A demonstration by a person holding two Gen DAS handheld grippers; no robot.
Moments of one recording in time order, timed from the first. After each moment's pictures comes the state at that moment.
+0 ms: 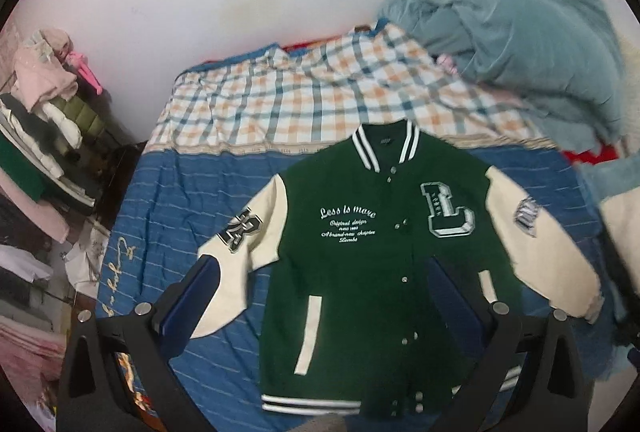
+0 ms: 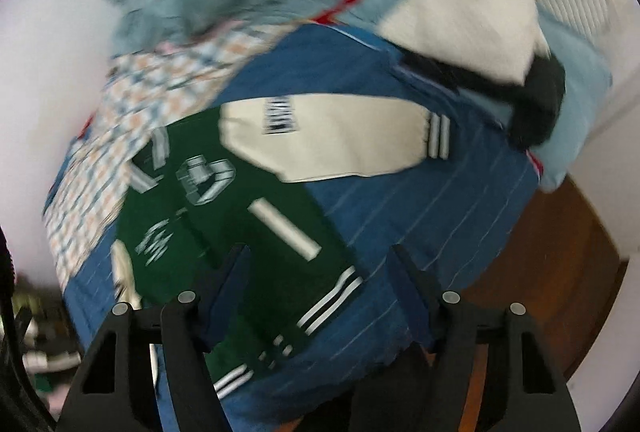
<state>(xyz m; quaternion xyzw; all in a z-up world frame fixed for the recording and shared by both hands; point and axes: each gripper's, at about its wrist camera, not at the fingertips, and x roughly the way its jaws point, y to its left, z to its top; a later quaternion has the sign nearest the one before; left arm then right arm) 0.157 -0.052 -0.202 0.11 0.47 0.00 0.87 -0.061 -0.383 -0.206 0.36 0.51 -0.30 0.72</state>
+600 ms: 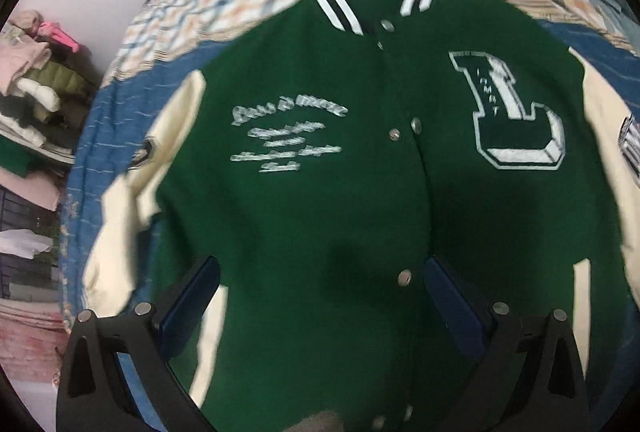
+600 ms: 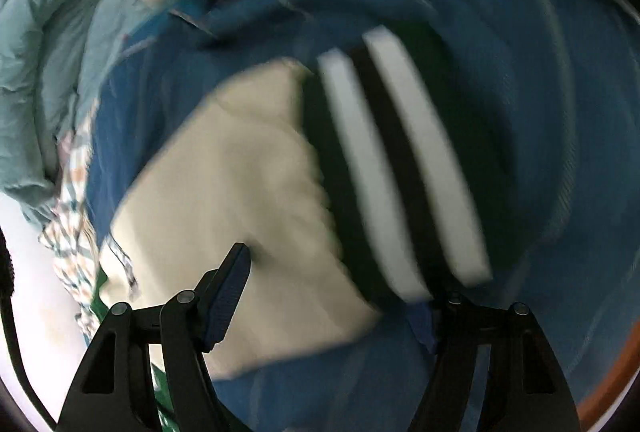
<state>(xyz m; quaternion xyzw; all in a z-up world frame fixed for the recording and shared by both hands) 0.230 -0.120 -0.468 0.15 0.58 0.04 0.80 -0.060 -0.631 -0.574 0.59 0.38 -0.37 0.61</state>
